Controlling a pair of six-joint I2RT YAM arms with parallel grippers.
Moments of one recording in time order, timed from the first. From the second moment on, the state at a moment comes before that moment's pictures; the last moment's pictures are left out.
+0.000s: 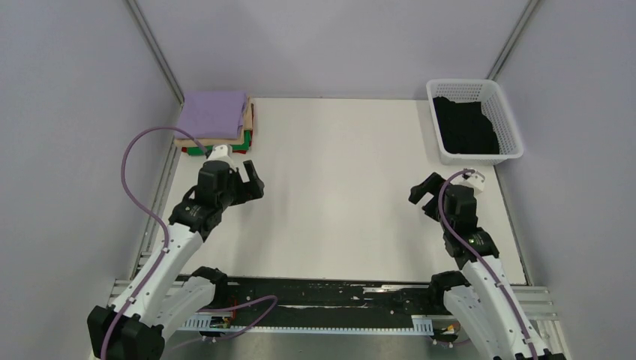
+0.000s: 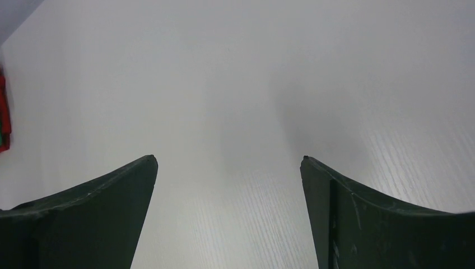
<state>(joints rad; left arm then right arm) -0.31 0.86 0.73 -0.47 -0.13 -0.47 0.16 0.62 0.48 -0.38 0.19 0.64</state>
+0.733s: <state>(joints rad) -0.31 1.04 0.86 -0.41 -0.08 -0.46 -0.24 1.72 1.48 -0.33 0.15 0.60</state>
